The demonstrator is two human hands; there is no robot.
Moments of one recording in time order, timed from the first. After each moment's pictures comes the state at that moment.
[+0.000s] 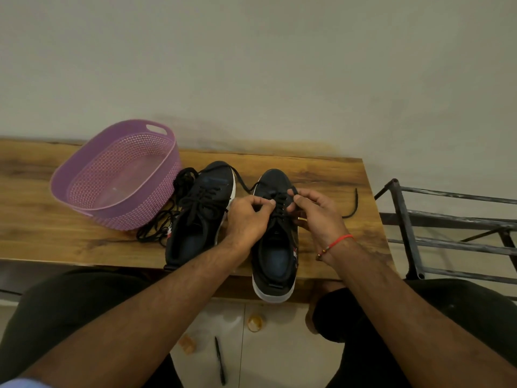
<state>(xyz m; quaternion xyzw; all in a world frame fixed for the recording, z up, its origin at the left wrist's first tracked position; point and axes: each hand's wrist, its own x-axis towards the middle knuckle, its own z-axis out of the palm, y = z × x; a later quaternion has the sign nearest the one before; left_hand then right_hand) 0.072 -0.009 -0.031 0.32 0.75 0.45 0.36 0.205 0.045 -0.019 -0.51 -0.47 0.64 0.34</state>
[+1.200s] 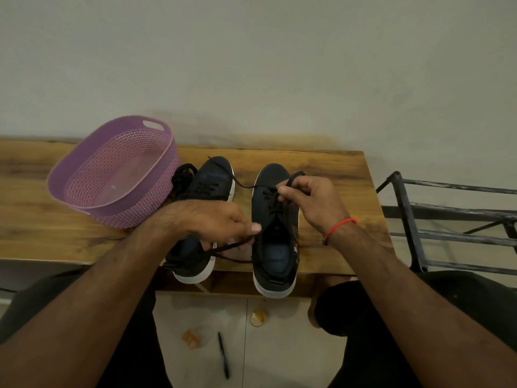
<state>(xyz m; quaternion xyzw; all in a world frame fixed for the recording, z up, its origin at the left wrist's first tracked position) 0.017 -0.035 0.059 0.57 0.65 -0.05 0.50 0.205 0.059 -0.005 -0.44 -0.69 0.50 0.29</state>
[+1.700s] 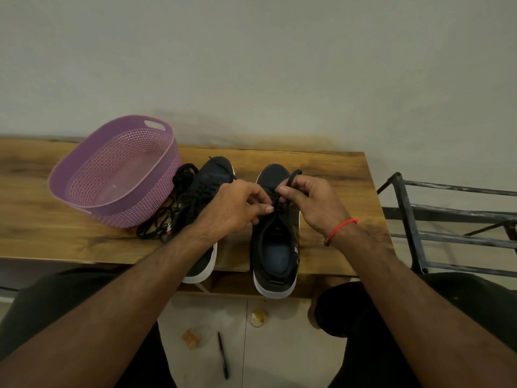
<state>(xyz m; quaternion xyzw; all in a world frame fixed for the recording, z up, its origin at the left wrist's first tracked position) 0.035 -0.017 0.014 0.58 0.71 0.23 0.32 0.205 0.061 -0.005 -0.42 -0.71 0.50 0.27</state>
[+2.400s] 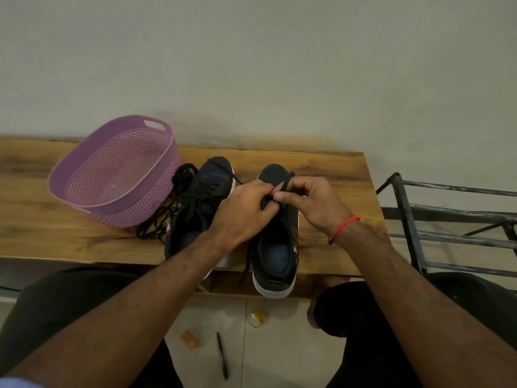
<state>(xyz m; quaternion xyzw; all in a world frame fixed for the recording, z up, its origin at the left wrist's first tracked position) 0.050 -0.013 -0.014 0.67 0.67 0.29 0.14 0.211 0.065 -0.002 -0.38 -0.74 0.50 0.24</state>
